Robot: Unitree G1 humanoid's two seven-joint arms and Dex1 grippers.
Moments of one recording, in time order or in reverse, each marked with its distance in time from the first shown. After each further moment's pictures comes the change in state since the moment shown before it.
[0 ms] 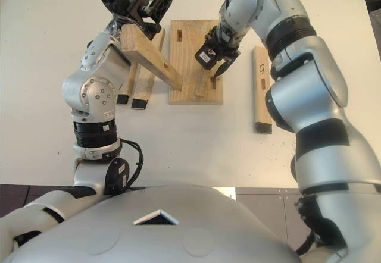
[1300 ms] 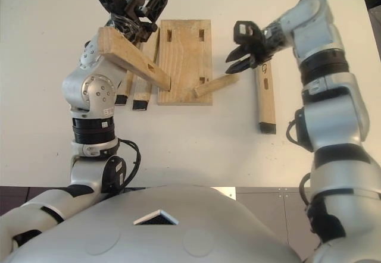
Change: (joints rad) left arm -0.017 0.047 0.011 0.075 0.021 -0.059 -0.031; right arm 0.269 -0.247 -0.329 -0.321 0.333 0.702 0.107
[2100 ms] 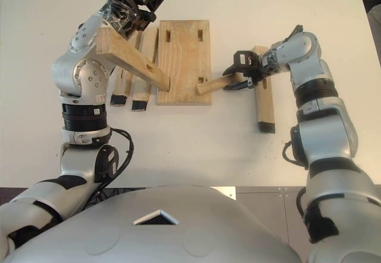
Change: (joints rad) left arm -0.101 0.066 -0.003 0.080 -0.001 0.022 -0.094; right arm 0.144 0.056 -0.007 0.124 -0.002 -0.384 -0.097
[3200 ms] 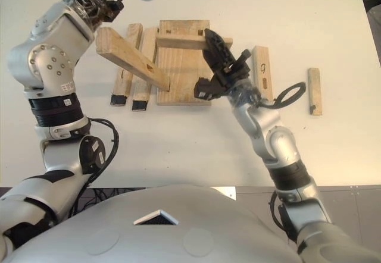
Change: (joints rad) left arm -0.078 0.113 0.155 -0.082 -0.047 0.274 0.118; right arm 0.758 0.078 0.040 -1.353 -0.989 0.245 -1.426
